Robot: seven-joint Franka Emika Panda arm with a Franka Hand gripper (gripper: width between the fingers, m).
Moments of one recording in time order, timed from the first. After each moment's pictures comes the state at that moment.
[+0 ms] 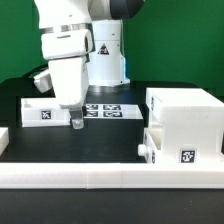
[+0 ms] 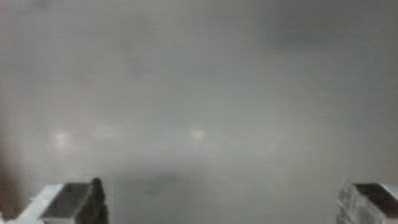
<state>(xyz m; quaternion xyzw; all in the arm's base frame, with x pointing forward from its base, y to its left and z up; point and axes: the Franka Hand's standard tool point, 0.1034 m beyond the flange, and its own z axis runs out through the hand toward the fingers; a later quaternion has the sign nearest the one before) 0.511 -0.070 0.048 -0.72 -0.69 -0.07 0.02</state>
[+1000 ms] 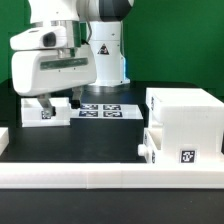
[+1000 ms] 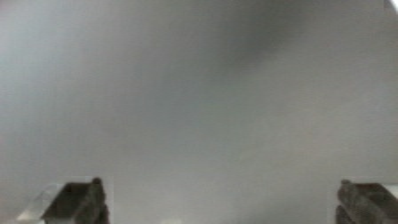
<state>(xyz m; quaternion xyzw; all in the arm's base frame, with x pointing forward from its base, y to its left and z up) 0.462 -0.109 0.051 -0.90 -0.43 -0.07 0.00</state>
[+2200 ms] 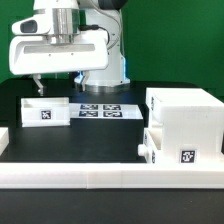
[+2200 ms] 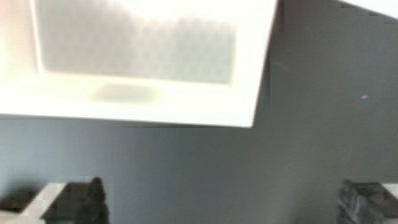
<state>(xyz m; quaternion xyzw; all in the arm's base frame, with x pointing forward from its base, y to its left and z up) 0.401 -0.108 0.074 -0.99 -0.12 -0.03 0.02</state>
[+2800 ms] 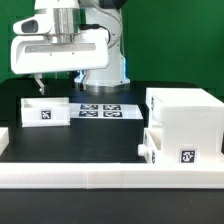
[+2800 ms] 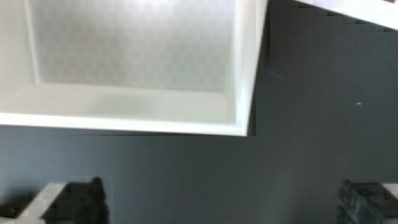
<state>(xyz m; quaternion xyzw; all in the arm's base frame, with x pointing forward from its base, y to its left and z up) 0.398 -0.108 0.071 -0.99 -0.12 -0.03 0.02</state>
